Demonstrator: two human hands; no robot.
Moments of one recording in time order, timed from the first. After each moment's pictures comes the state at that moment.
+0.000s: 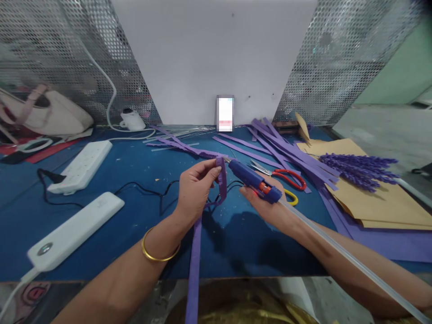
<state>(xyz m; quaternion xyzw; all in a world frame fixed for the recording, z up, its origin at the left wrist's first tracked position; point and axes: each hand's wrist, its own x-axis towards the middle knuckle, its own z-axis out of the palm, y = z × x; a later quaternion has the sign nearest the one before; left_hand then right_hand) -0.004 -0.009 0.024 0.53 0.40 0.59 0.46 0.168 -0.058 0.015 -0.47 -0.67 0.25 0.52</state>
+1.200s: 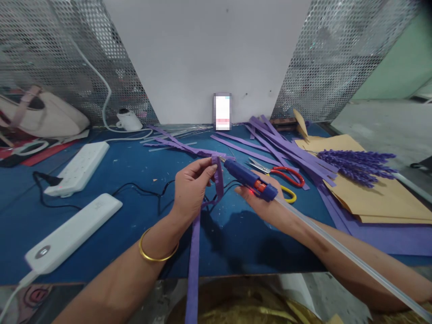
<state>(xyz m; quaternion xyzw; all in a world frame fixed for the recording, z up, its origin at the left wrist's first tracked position) -0.005 -0.008 0.021 0.53 0.41 0.59 0.45 0.169 -0.059 0.013 -0.51 -0.67 0.24 0.48</state>
